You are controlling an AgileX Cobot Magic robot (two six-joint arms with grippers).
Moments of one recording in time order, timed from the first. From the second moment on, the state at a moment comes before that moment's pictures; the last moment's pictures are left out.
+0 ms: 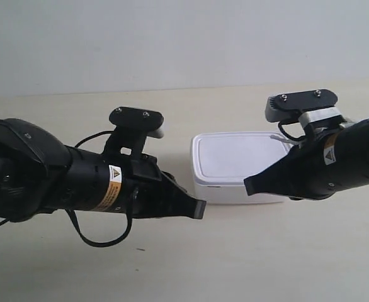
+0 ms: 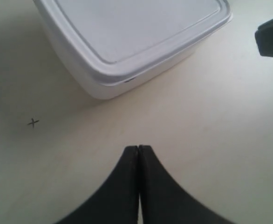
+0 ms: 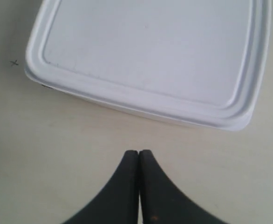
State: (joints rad) left arm -0.66 1.68 -0.83 1.74 -0.10 -2.07; right arm 0.49 1.47 -0.70 -0.13 0.32 0.32
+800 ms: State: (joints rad) left arm -0.67 1.94 -1.06 1.74 -0.18 -2.07; right arm 0.43 1.55 -0.70 -0.13 0.28 0.33
